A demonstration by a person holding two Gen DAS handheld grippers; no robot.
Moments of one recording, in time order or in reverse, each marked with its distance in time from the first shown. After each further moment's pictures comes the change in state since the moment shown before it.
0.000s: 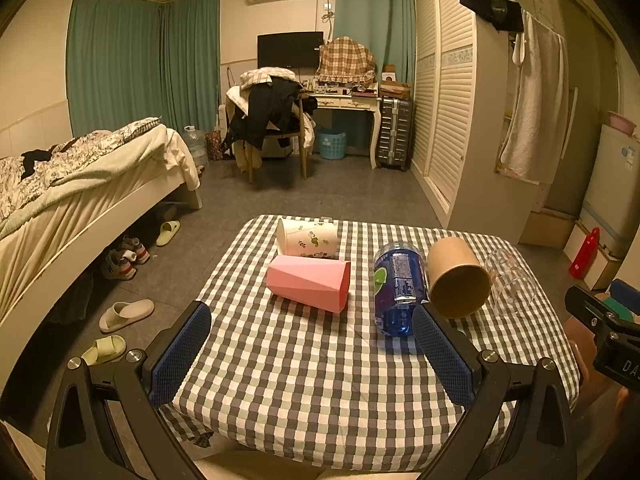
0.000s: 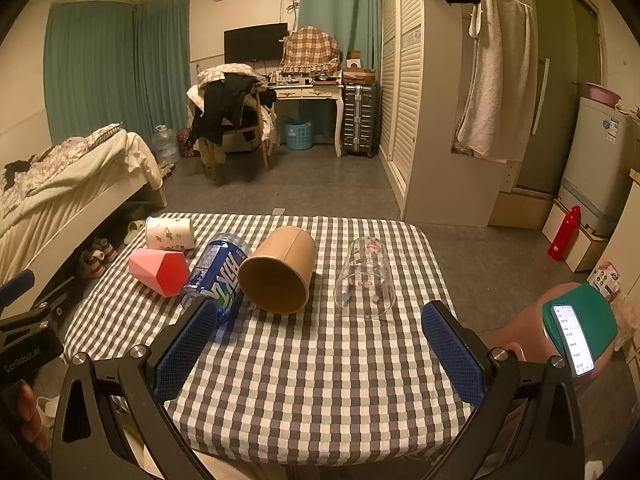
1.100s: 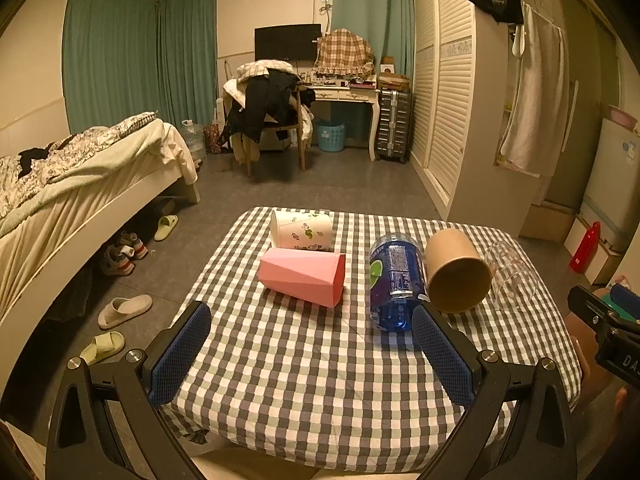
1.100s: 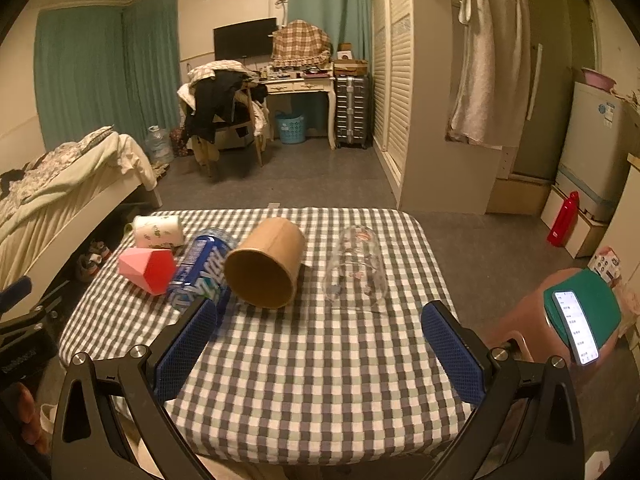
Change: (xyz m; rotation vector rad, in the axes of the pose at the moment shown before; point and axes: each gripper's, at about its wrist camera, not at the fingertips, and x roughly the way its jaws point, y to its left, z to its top) left arm 0.009 -0.007 -0.005 0.007 0.027 -0.008; right arm 0.013 -0.016 -0.003 0.045 0.031 -0.016
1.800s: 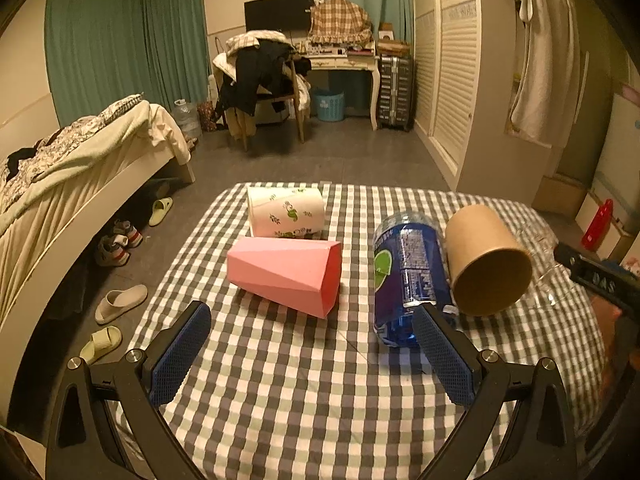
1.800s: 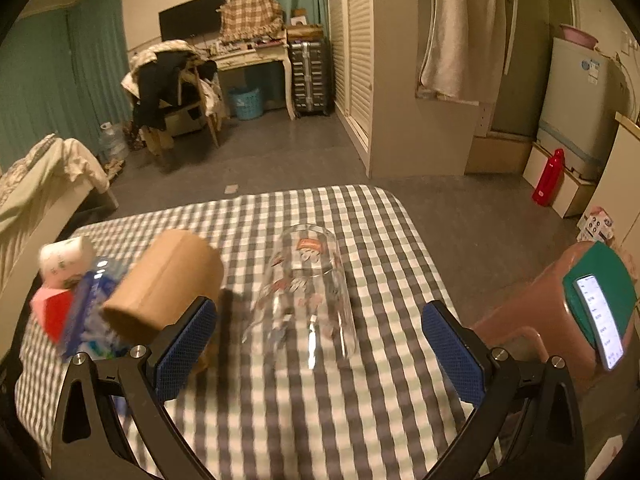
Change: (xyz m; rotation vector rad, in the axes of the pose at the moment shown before) left arm 0.084 -0.023 0.012 0.053 0.128 0.029; right arm 0.145 -0.044 0.026 0.112 0.118 -0.101
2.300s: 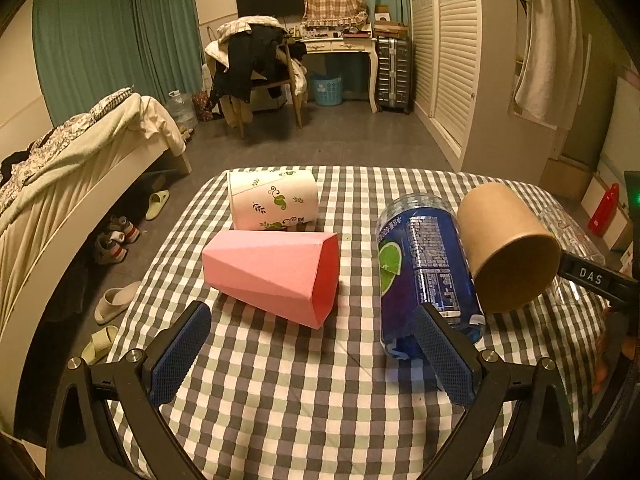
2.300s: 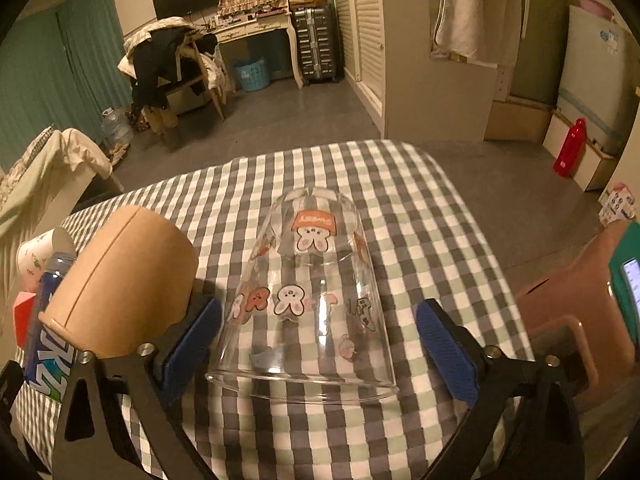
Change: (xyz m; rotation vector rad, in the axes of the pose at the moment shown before) left arm 0.034 -0.008 0.004 0.027 0.052 0.010; right arm 0.074 -0.005 -0.002 0.033 0.123 0.069
